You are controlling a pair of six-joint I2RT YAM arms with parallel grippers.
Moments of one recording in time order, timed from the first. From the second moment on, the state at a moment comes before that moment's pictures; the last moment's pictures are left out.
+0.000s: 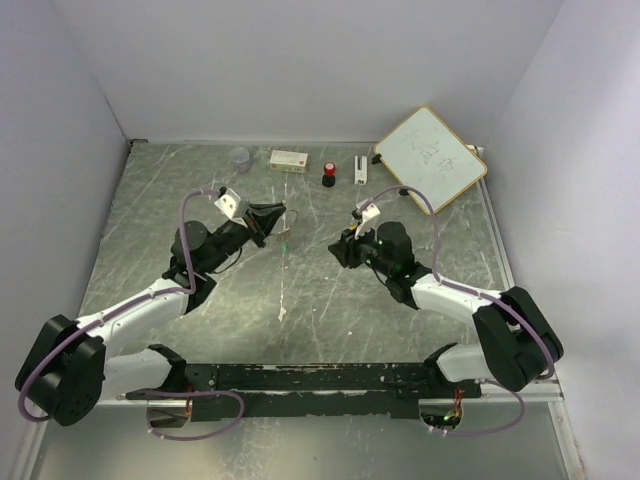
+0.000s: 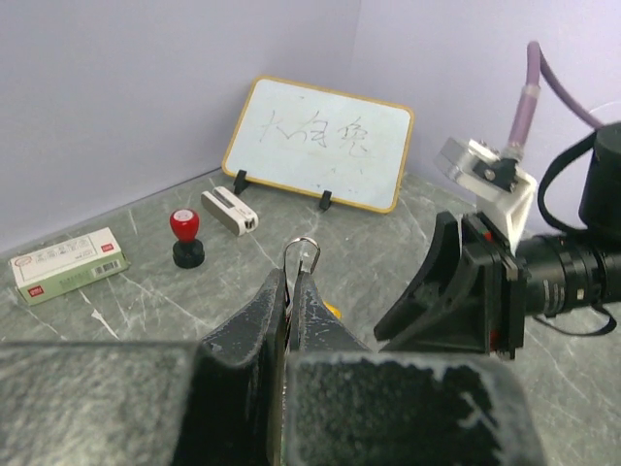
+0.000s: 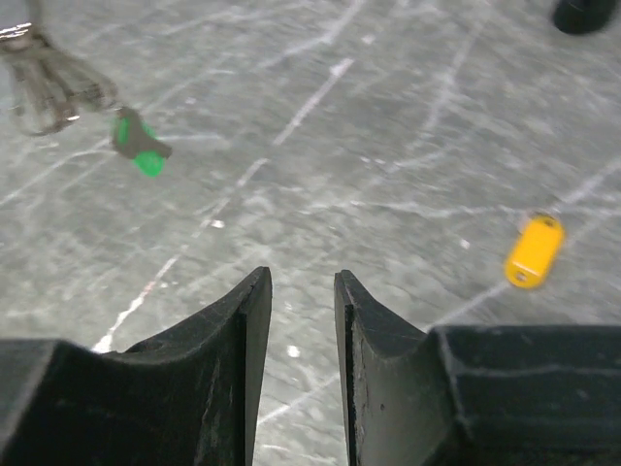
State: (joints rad) left arm -0.56 1.16 0.54 0.83 0.26 -0.15; right arm 0.53 1.34 0.54 0.46 -0.21 0.14
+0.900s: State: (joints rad) left arm -0.56 1.13 0.58 0.80 0.26 -0.25; right arm 0.77 1.55 0.51 1.03 -0.16 0.11
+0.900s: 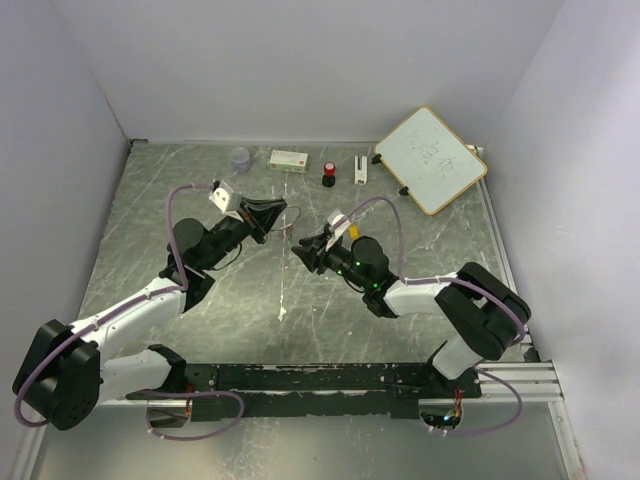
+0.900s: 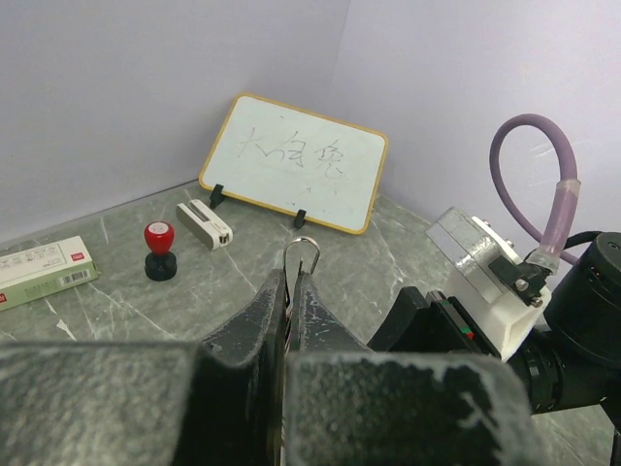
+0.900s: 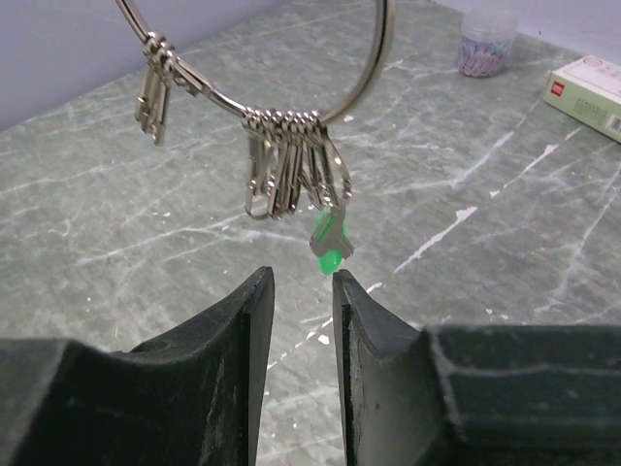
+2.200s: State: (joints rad) left arm -0.56 1.06 0.58 0.80 0.27 -0.28; right arm 0.81 1.68 0.61 1.12 -0.12 0.09
